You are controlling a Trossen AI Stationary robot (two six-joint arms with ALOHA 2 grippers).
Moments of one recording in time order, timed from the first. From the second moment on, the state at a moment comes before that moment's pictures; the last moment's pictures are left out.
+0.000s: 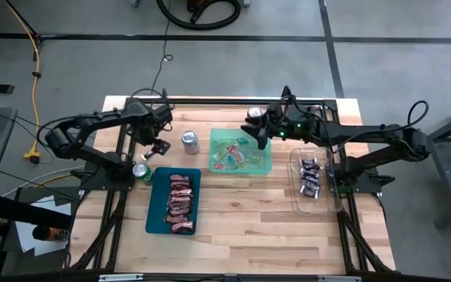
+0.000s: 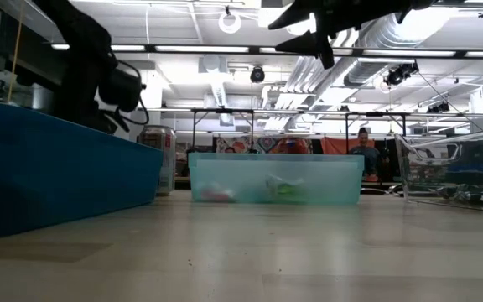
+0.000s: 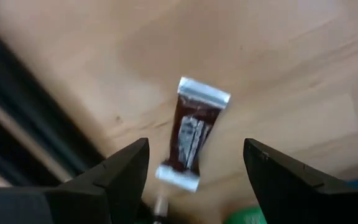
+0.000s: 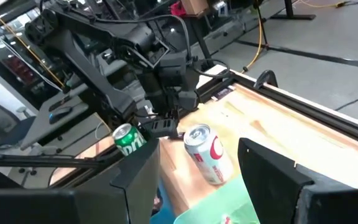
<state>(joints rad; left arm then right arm) 0.73 1.38 0.74 -1.05 -0.05 -0.32 -0.22 1.23 0.89 0.15 0.05 0.46</state>
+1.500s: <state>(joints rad) 0.68 1.05 1.09 -0.24 0.11 -0.42 -0.22 1.23 0.89 0.32 -0.08 0.52</state>
